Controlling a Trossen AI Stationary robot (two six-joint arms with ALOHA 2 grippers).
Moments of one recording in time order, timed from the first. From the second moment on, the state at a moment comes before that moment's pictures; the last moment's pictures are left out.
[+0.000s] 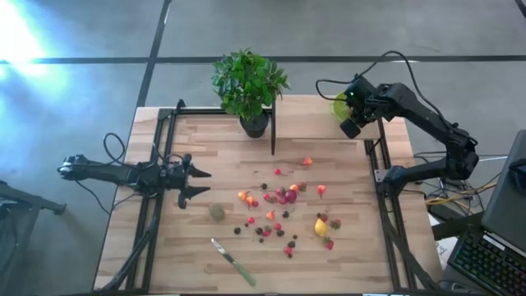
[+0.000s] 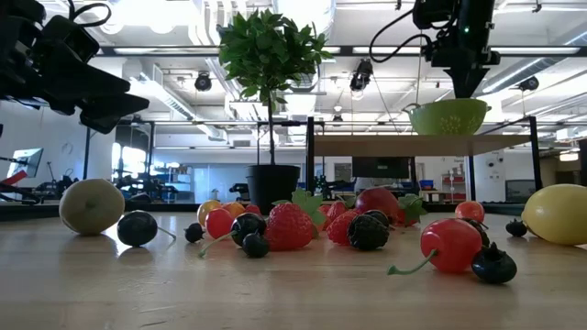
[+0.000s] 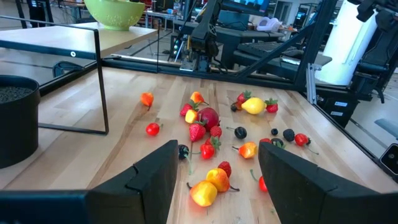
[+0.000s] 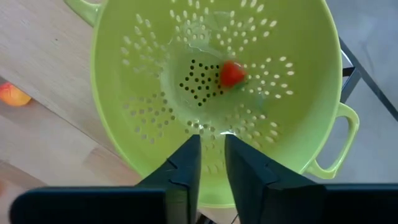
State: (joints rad) left arm -0.17 0.18 0.03 -0.01 -0.18 -0.16; right arm -0.71 1.26 1.33 -1.34 0.33 0.10
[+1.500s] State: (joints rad) left arm -0.17 0.18 0.03 -0.01 -0.18 -0.16; right arm 0.22 1.19 1.30 -1.35 0.24 0.50
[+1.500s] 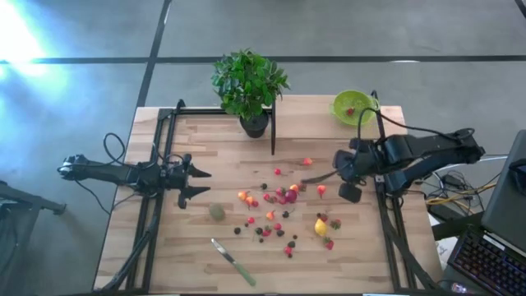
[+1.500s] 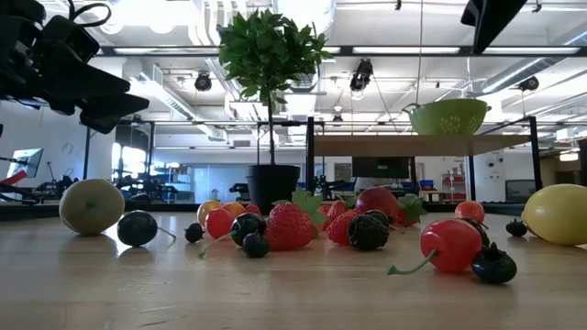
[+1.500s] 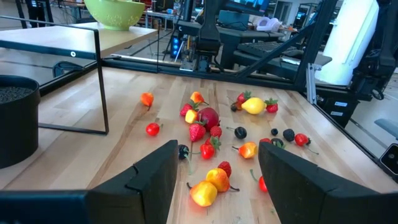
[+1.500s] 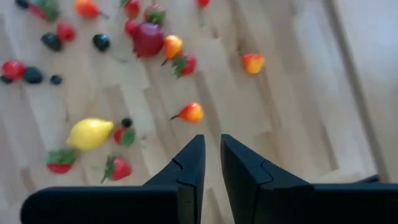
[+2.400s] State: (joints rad) left arm -0.17 0.18 0.03 -0.01 -0.18 -0.16; right arm 0.32 1.19 1.26 -1.25 0.20 0.42
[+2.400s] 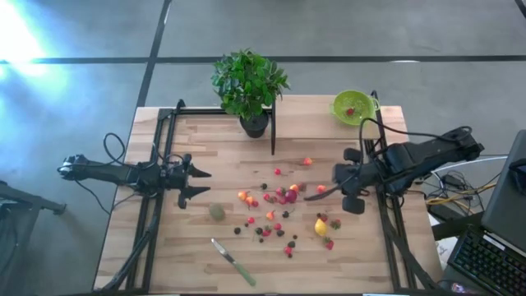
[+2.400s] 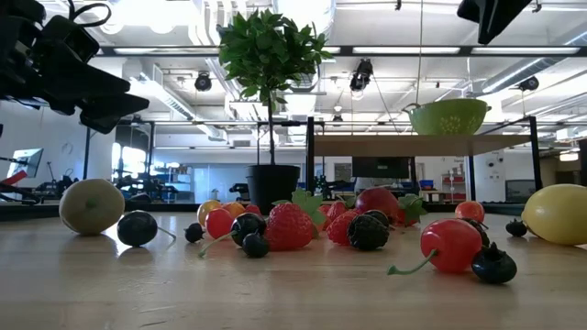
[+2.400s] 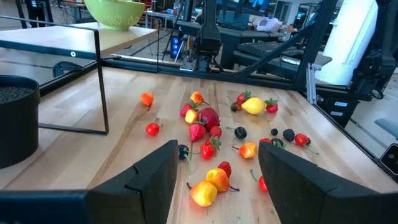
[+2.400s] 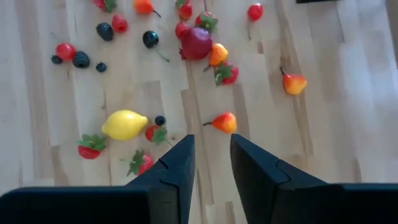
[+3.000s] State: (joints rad) left arm -0.17 0.18 0.03 -0.01 -0.18 -0.16; right arm 0.32 1.19 0.96 -0.98 0.12 0.28
